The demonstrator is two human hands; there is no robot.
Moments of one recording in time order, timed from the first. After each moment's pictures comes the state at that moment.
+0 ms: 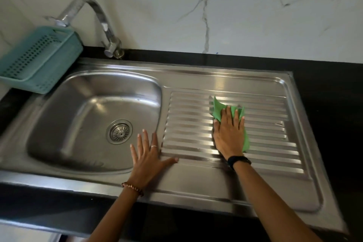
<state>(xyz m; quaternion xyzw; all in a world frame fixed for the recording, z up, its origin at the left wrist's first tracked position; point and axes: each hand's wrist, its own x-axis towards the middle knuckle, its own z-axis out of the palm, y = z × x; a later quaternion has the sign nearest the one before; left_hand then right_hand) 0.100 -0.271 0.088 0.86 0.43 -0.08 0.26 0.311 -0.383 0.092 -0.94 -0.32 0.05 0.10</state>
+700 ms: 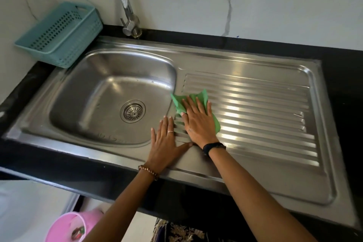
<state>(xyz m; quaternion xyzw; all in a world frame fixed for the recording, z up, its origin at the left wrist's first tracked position) 0.109 -0.310 0.097 0.87 0.42 -0.03 0.26 0.241 -0.339 0.087 -0.83 -0.54 0.10 0.10</state>
